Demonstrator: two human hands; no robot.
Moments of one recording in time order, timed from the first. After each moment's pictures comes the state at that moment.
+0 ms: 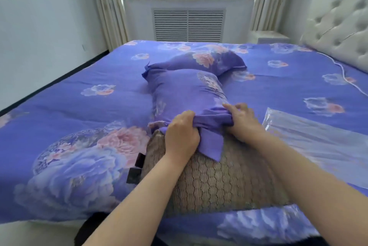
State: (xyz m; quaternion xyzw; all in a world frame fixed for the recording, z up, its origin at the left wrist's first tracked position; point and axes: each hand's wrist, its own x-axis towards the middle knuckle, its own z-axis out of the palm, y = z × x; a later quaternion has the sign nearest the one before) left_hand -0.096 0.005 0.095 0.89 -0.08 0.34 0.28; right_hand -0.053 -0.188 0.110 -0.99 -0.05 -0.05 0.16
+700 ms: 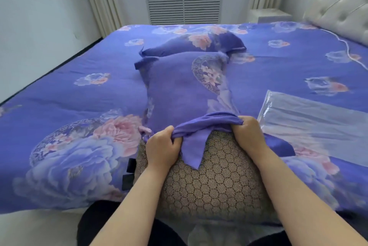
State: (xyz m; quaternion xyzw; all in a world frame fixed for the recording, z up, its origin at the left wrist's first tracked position) left_hand -0.122 0.041 0.033 0.91 -0.03 0.28 0.30; right_hand -0.099 -0.188 0.062 -0.89 0.01 -0.15 0.43
